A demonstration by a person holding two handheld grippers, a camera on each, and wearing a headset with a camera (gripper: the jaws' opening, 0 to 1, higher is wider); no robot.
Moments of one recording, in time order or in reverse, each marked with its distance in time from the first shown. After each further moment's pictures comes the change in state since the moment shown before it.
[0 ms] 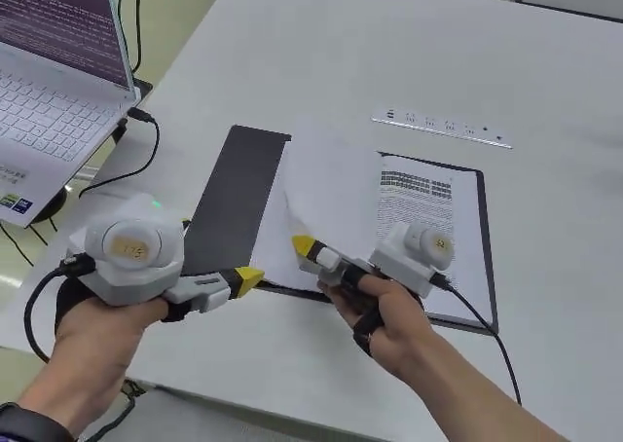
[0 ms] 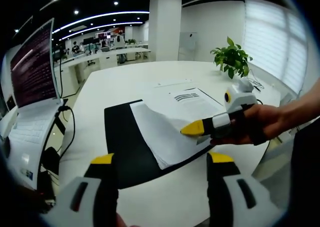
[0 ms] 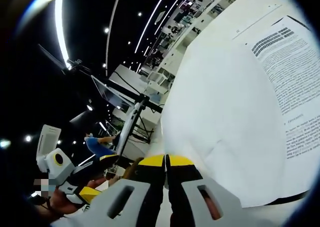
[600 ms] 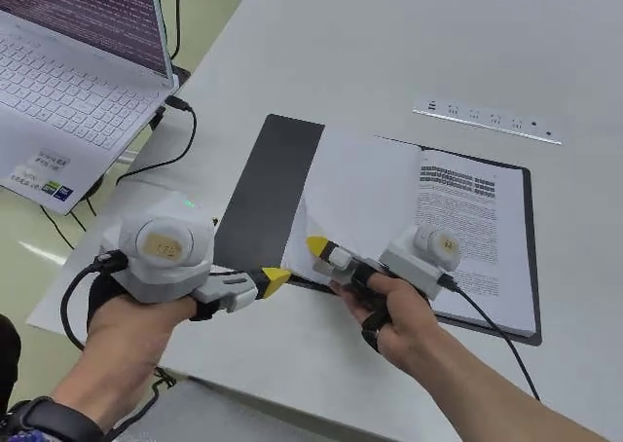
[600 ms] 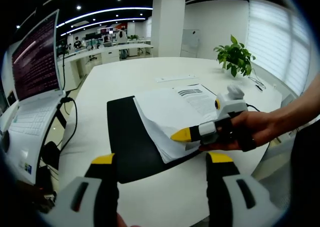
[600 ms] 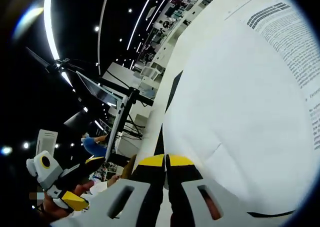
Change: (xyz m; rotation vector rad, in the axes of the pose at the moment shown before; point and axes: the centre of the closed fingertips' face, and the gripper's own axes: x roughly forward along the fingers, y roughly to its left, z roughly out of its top) left arm 0.001 0.011 -0.015 -0.028 0.032 0.010; right arm 0.037 -0.027 -0.022 0.054 0.043 -0.045
